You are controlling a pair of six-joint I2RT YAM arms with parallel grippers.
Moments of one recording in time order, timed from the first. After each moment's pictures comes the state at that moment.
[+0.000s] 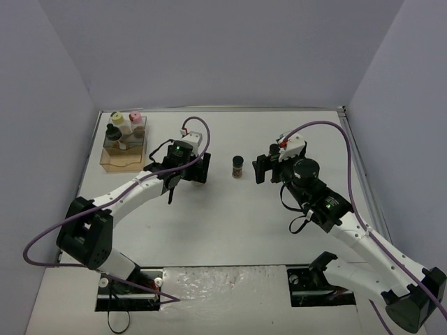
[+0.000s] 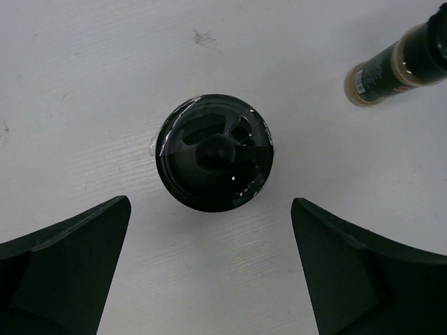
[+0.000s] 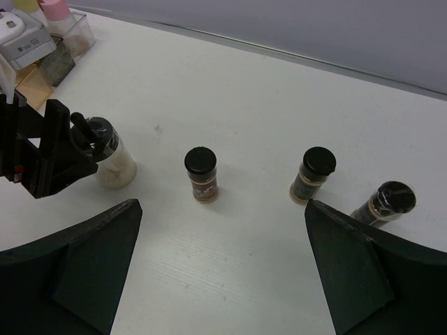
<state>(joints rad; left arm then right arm) -0.54 1.51 1.03 -0.25 -0.14 -0.20 0.65 0.92 0.81 -0.10 0.25 0.08</state>
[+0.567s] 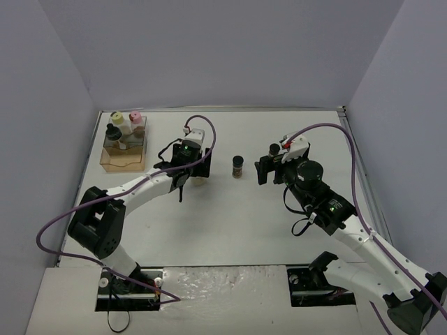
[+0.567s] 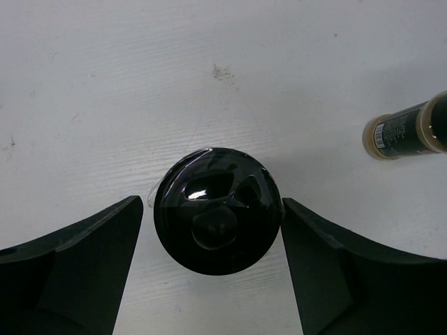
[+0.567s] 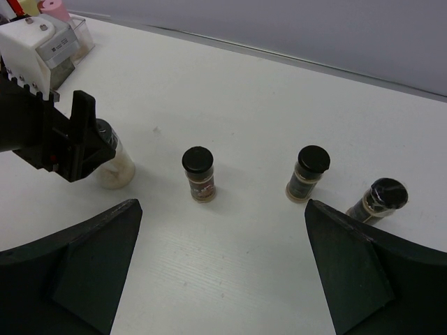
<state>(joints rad) -0.57 1.61 1.06 -0.14 -0.26 -0.26 0.65 0.88 0.80 -0.11 0.26 0.08</state>
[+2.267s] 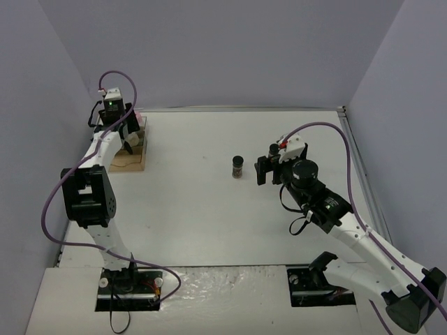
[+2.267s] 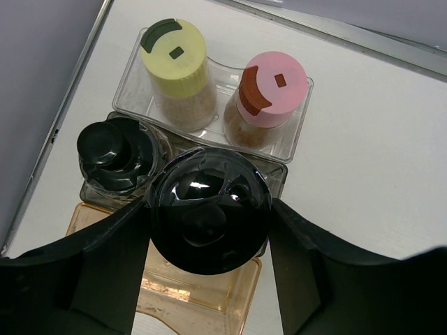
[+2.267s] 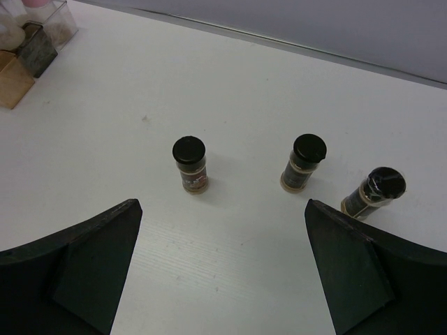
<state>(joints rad) 0.07 1.86 1.52 -0.23 -0.19 -0.18 0.65 0.91 0.79 -0.12 0.28 0.08</state>
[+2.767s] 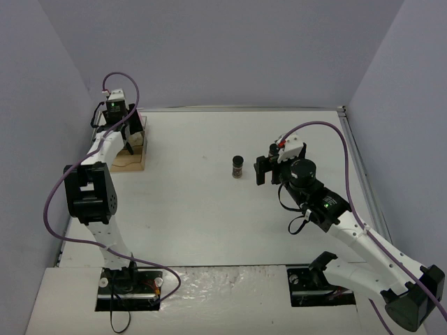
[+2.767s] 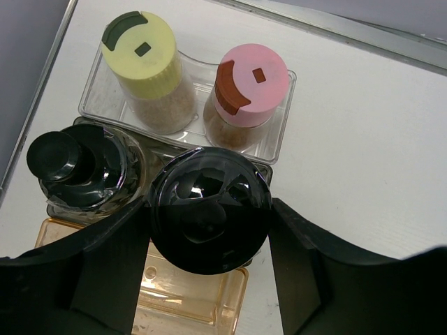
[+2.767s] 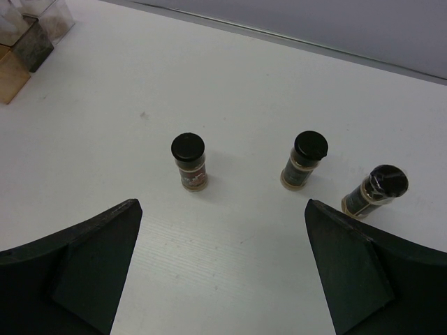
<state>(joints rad) 0.07 1.90 1.52 -0.19 -0.13 -0.18 0.65 0.93 0.79 -0.12 0.28 0.08</state>
